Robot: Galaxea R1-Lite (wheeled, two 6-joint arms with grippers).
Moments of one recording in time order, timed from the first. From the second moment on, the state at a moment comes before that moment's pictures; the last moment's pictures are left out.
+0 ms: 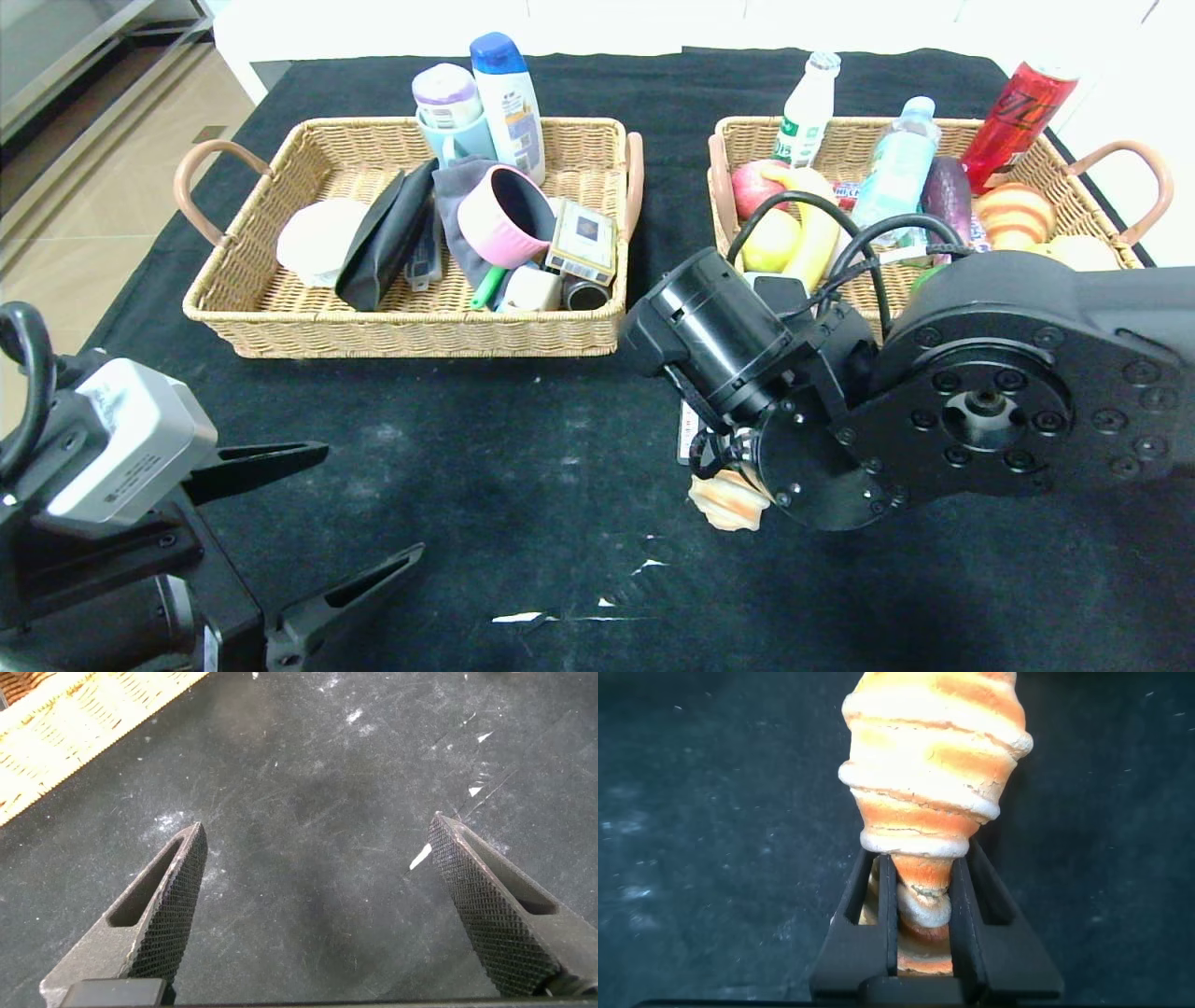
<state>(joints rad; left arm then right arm) -0.47 1.07 -0.57 -0.17 -0.06 0.30 0.91 1.99 -1.69 0.61 -0.70 0.79</state>
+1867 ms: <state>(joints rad) -0.47 1.07 -0.57 -0.17 -0.07 0.30 0.70 1.77 -1.70 0.37 -0.72 0.30</state>
